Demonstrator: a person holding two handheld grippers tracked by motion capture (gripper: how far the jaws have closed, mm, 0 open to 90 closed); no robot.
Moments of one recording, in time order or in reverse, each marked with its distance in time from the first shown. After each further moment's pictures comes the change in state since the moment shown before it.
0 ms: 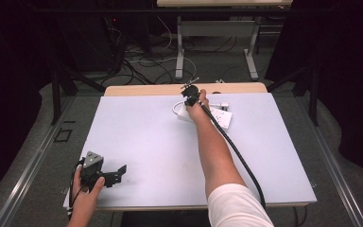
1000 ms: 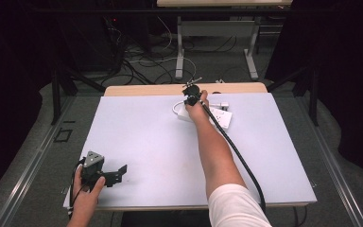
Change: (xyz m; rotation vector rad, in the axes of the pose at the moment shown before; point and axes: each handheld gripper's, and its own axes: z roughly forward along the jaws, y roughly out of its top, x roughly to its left) left arm 0.000 0.001 0.001 -0.003 -0.006 -0.003; right arm -0.003 -0.001 -0.002 -0.028 0.027 0.072
